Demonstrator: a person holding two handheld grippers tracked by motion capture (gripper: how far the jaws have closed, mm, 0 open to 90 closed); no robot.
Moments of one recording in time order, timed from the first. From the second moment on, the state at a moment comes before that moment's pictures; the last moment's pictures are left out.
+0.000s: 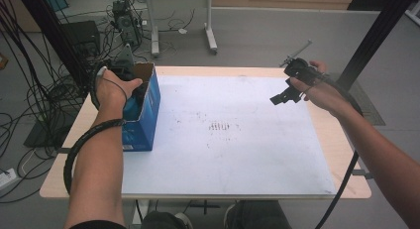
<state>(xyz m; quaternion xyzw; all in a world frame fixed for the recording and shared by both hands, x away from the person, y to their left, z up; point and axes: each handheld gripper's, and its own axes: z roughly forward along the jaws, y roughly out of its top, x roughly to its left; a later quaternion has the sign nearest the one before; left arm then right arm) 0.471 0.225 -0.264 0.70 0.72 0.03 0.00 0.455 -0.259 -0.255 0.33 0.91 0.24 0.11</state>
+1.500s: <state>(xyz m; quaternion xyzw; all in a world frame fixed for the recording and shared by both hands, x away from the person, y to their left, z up) 0.466 0.227 -0.277 0.70 0.71 0.03 0.00 0.456 -0.259 -0.252 0.33 0.91 0.24 0.11</state>
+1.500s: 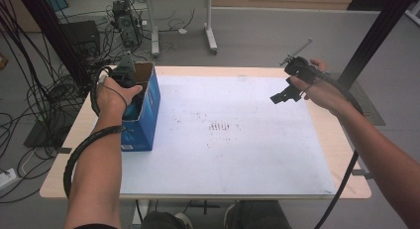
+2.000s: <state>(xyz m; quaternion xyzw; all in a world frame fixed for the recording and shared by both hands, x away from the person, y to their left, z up) 0.465 0.226 -0.277 0.70 0.71 0.03 0.00 0.454 -0.259 -0.251 0.33 0.91 0.24 0.11</state>
